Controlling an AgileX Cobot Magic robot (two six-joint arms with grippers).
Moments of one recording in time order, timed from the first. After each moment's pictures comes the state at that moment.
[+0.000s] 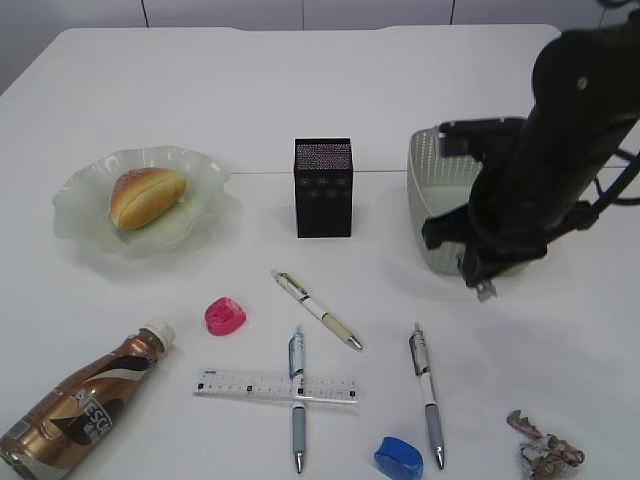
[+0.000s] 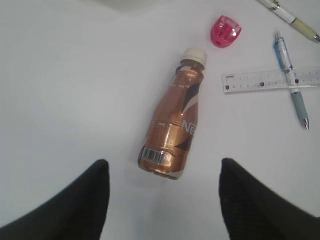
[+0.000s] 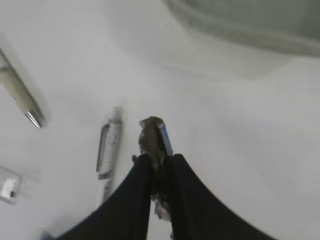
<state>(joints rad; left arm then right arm) -0.24 0.97 -0.84 -0.10 1.01 -0.05 0.32 1.75 -1.21 0.00 0.84 0.16</state>
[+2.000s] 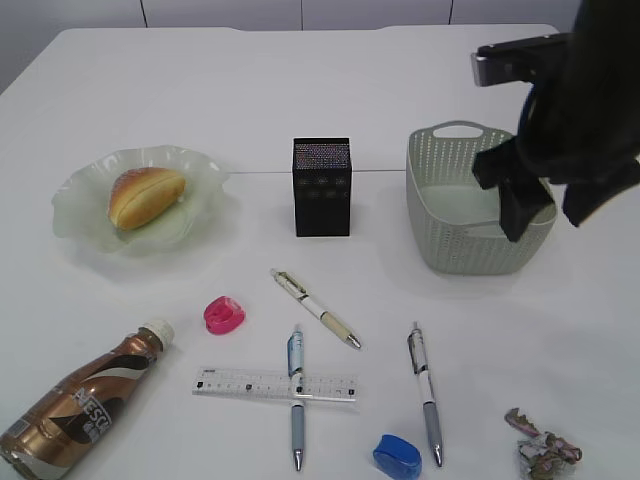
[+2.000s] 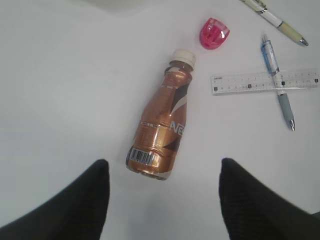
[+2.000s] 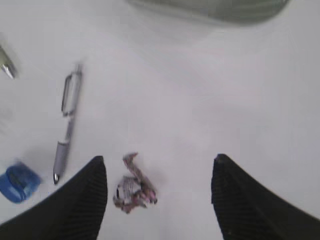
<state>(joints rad) -0.24 0.97 -0.84 -0.13 1.00 -0.05 0.29 1.68 -1.40 -0.09 1.22 0.13</state>
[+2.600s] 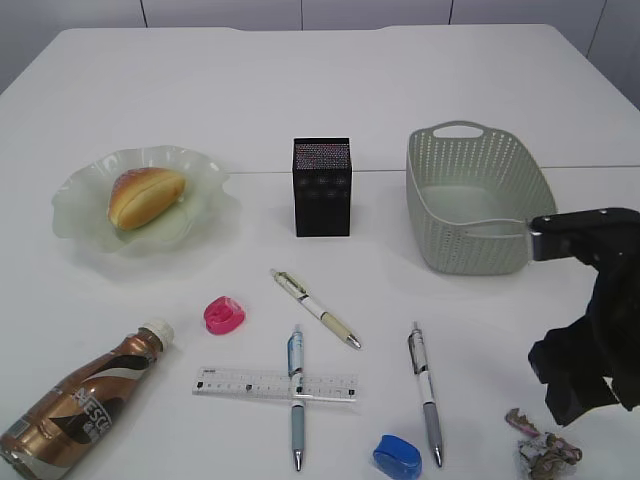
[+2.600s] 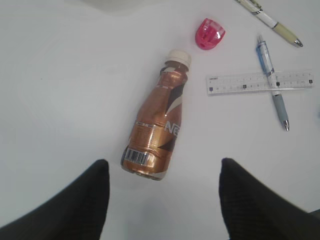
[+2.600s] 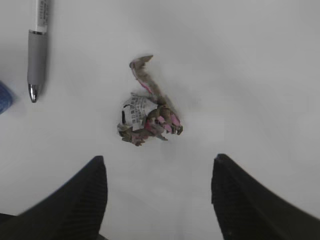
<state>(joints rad) -0.24 0.97 -0.84 -0.15 1.00 -0.05 0.29 1.47 -0.82 0.04 0.95 0.11</state>
